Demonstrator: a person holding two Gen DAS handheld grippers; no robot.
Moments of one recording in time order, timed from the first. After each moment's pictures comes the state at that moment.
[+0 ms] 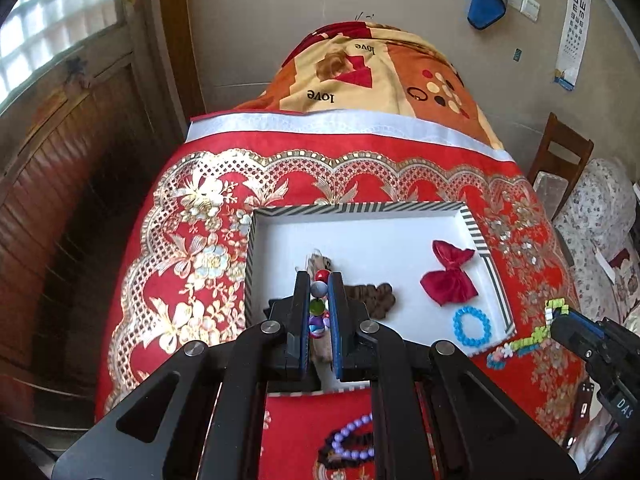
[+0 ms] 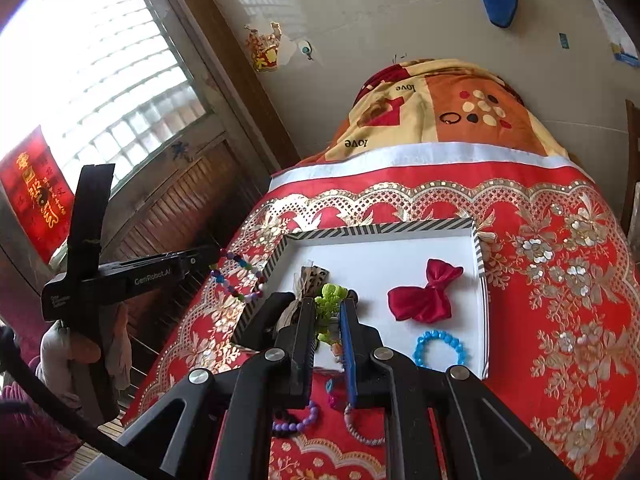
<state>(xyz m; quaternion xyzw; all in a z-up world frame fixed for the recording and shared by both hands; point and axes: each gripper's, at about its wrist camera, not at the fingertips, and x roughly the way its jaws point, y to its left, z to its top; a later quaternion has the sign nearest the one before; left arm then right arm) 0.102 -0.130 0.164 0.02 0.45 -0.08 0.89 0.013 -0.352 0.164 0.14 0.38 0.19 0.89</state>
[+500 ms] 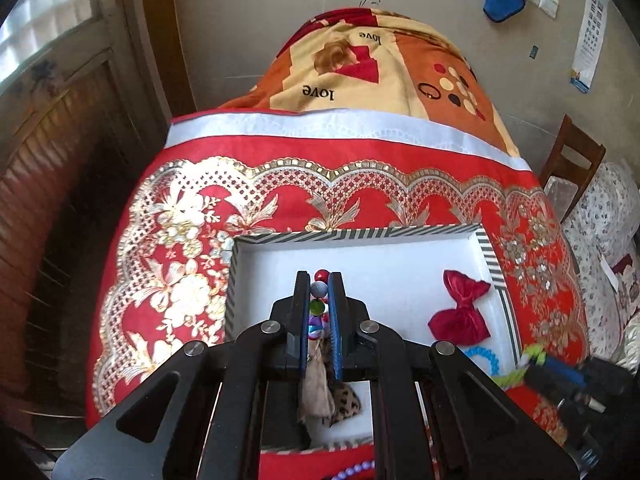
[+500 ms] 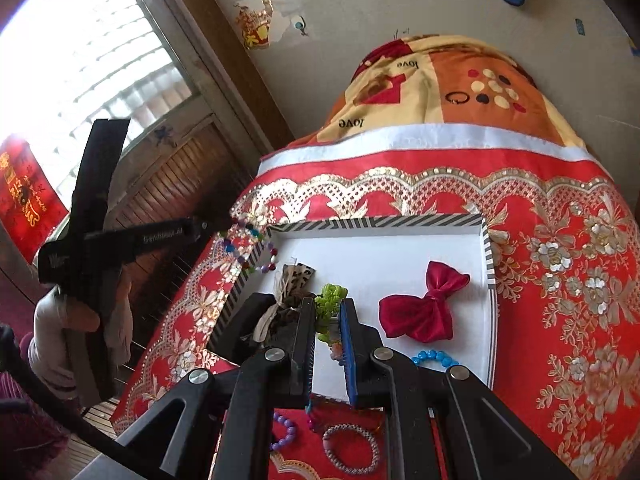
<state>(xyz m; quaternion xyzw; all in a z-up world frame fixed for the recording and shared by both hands) 0.170 -0.149 0.145 0.01 0.47 -0.08 0.88 0.065 -0.352 0.135 0.13 0.42 0.20 0.88</state>
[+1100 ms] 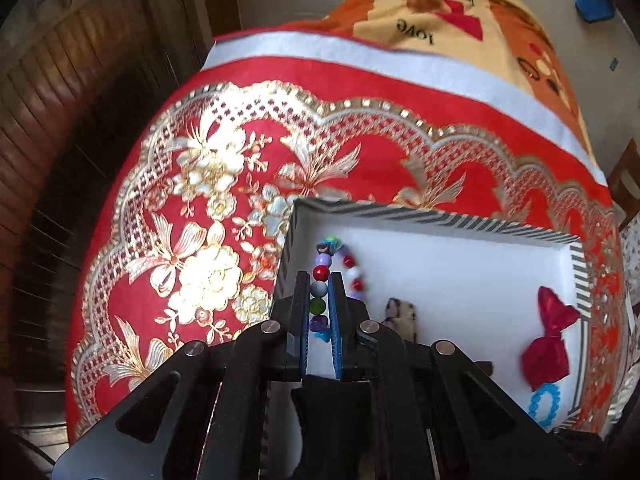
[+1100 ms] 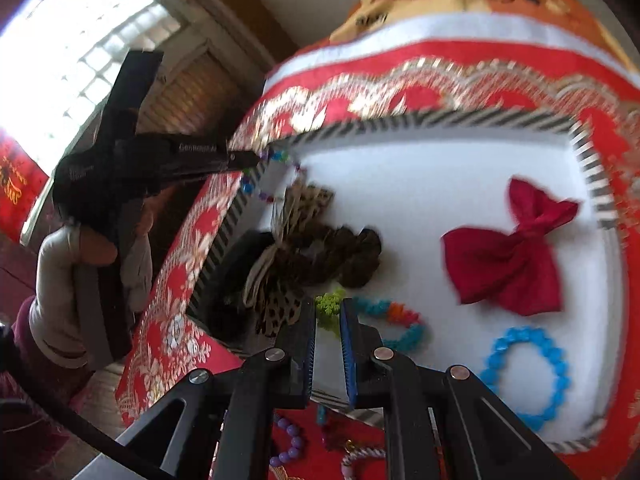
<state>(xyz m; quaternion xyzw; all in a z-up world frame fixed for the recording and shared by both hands) 0.223 -0.102 0.056 -0.02 0.54 0.01 0.84 0.107 -0.299 0.035 0.15 0.52 0.27 0.80</state>
